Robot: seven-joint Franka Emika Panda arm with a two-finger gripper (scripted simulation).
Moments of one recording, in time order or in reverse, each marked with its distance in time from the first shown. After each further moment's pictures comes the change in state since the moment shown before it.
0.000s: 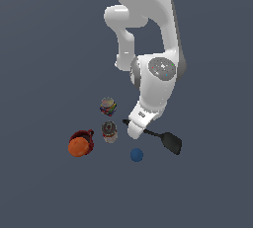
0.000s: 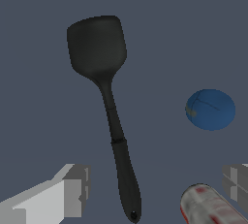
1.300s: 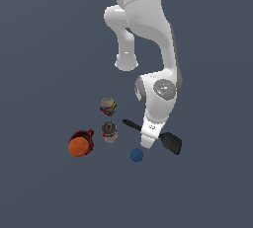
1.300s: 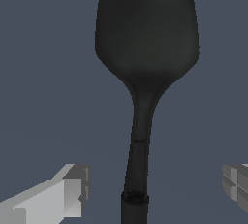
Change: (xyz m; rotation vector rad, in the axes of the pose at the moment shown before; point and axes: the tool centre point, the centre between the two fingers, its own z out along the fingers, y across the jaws) arm 0.022 -0.027 0.079 0.012 0.017 -0.277
